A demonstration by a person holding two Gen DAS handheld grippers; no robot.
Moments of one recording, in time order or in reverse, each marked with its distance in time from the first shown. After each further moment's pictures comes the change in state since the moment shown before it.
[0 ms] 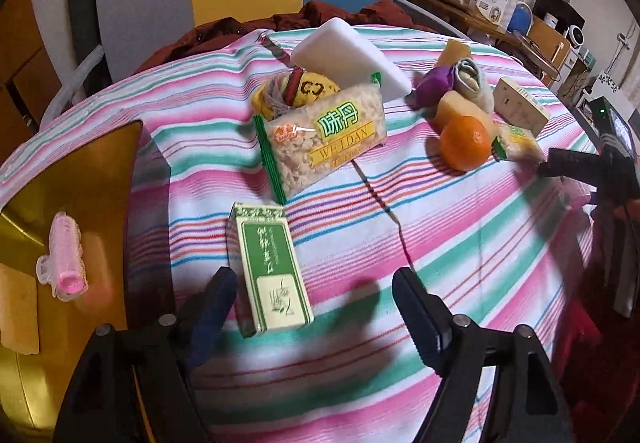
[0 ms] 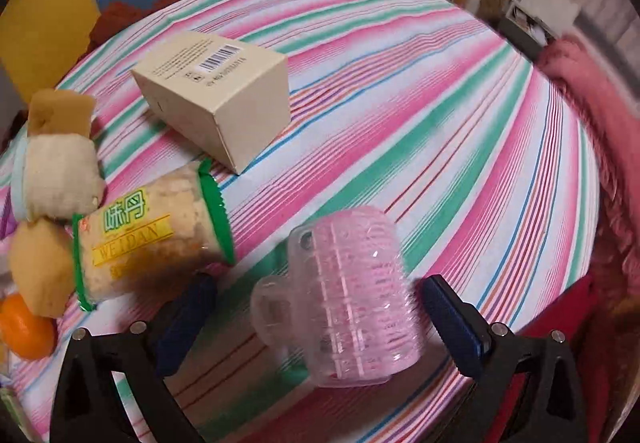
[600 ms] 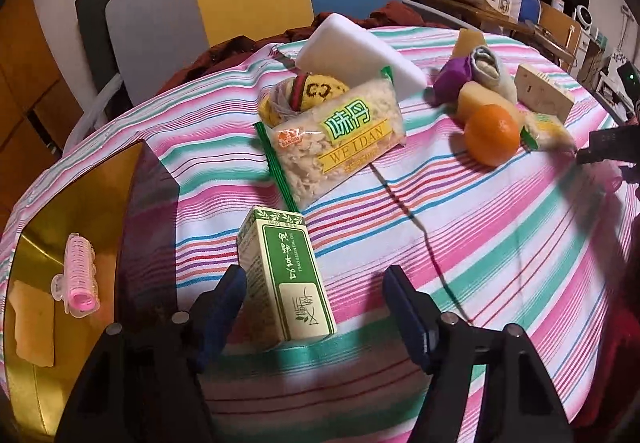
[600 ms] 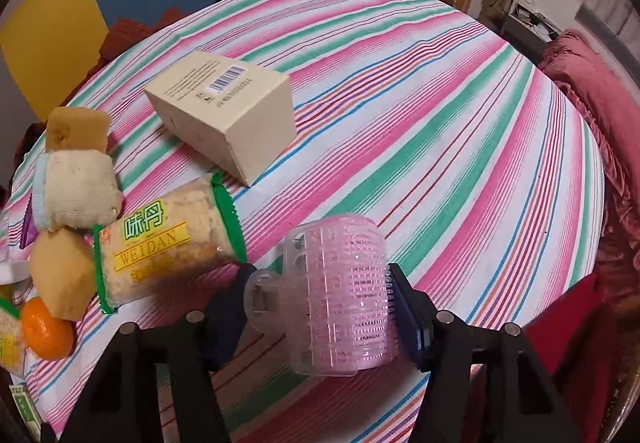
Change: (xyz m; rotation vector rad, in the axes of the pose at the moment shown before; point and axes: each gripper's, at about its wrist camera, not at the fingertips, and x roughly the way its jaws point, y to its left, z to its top) left arm 0.017 -0.008 -0.002 0.046 -0.065 0.122; right arm -0.033 -0.015 -0.015 -0.021 -0.048 0.024
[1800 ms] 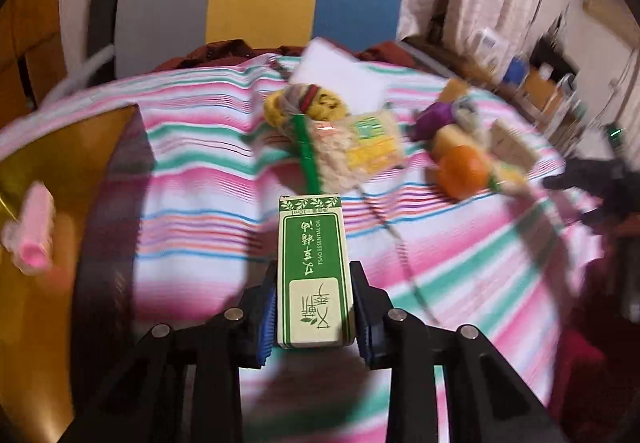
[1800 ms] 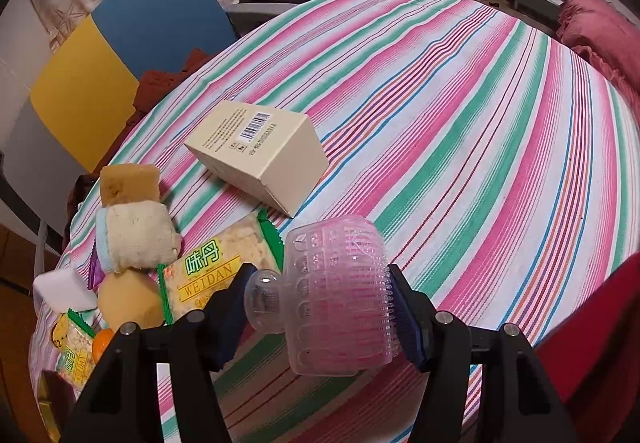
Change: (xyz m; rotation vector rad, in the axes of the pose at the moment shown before) left arm -0.011 0.023 -0.026 -0.196 -0.112 -0.248; right arm 0.019 -0.002 0.036 0.145 -0.059 0.235
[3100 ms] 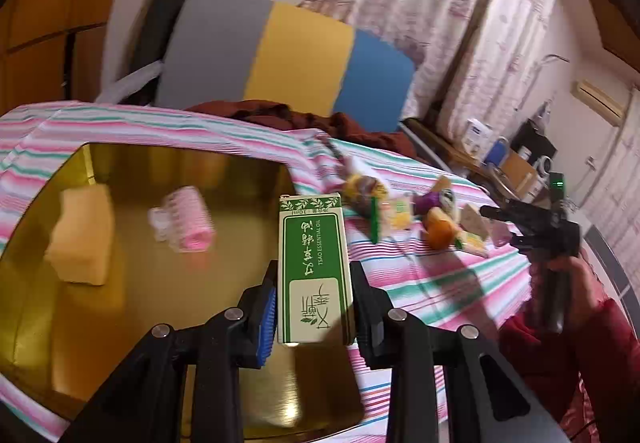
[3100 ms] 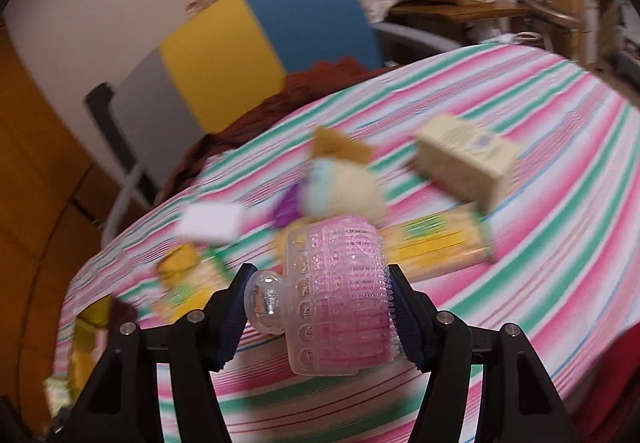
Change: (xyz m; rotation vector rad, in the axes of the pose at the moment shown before) left arm -0.146 0.108 -0.026 -0.151 -0.212 -0.052; right arm -0.045 0.120 -0.055 -0.293 -0.076 0.350
